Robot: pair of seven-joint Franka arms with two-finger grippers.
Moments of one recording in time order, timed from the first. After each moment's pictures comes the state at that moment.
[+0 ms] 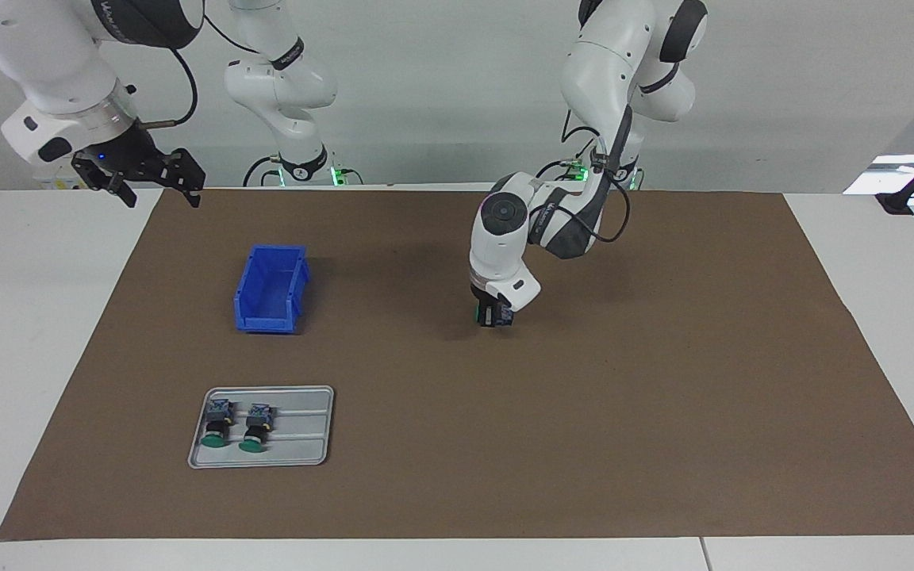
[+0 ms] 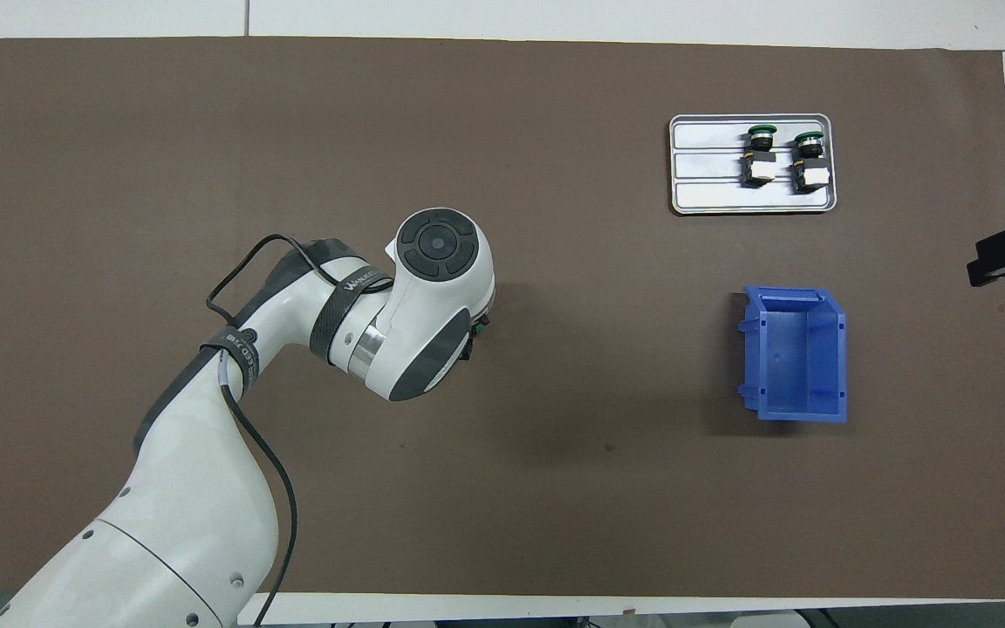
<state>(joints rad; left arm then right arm) -0.69 0.43 -0.06 -1.80 -0.06 2.18 -2.10 -0.05 -0.01 -0.03 -1.55 -0.05 1.40 -0.08</state>
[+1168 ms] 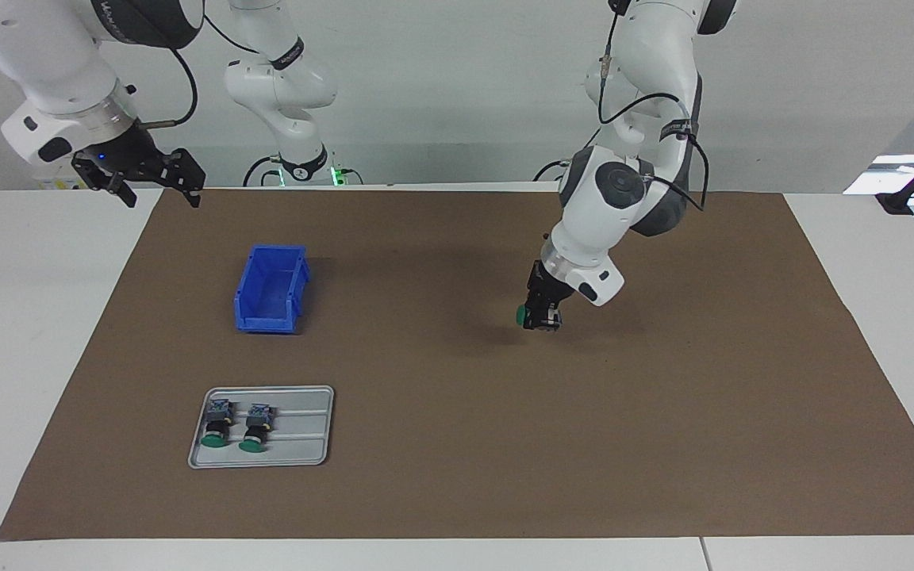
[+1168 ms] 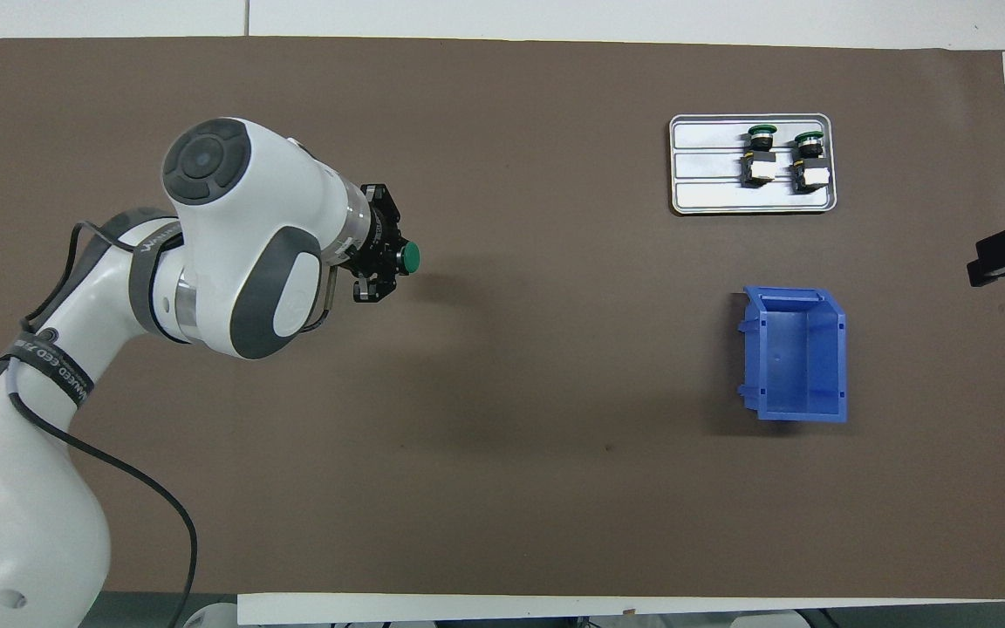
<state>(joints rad) -0.48 0.26 -0.04 -1.85 -0.29 2.18 -1.77 -0.05 -0.01 -0.03 -1.55 -0.05 1.40 -0.08</state>
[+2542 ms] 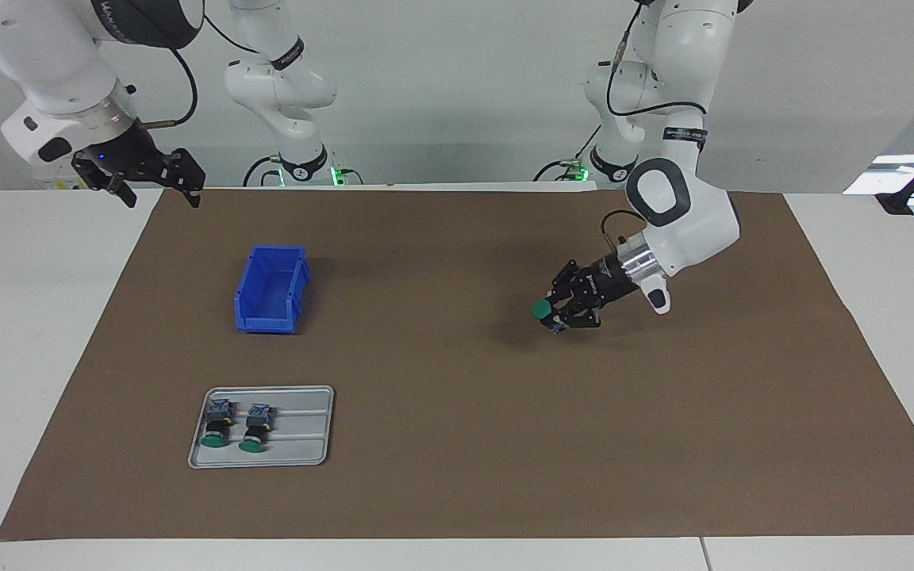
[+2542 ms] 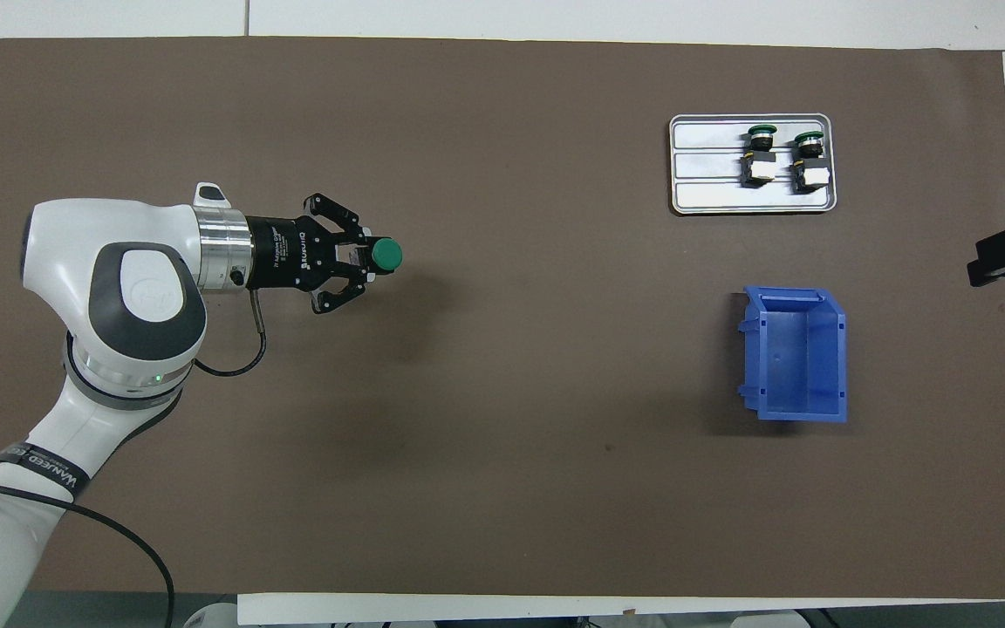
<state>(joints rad) -0.32 0.14 -0.04 -2.13 -1.20 2.28 -1.07 -0.05 -0.01 -0.03 -1.55 -0.05 1.40 -0.08</state>
